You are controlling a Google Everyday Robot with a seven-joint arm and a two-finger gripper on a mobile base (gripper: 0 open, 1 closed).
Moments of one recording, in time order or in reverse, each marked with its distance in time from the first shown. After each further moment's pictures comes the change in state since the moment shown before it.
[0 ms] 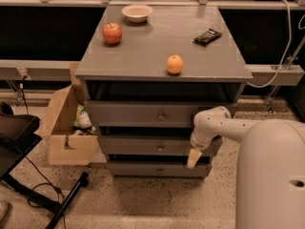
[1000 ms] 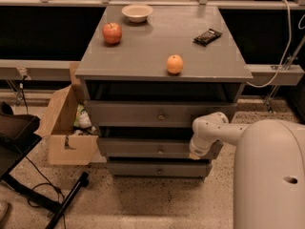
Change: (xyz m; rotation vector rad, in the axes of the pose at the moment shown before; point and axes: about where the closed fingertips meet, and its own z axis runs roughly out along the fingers) arm 0.016 0.029 0.025 -0.070 0.035 0.047
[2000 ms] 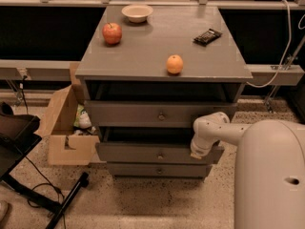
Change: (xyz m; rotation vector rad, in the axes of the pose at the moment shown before) arm 0.000 0.000 -0.003 0.000 0.000 0.000
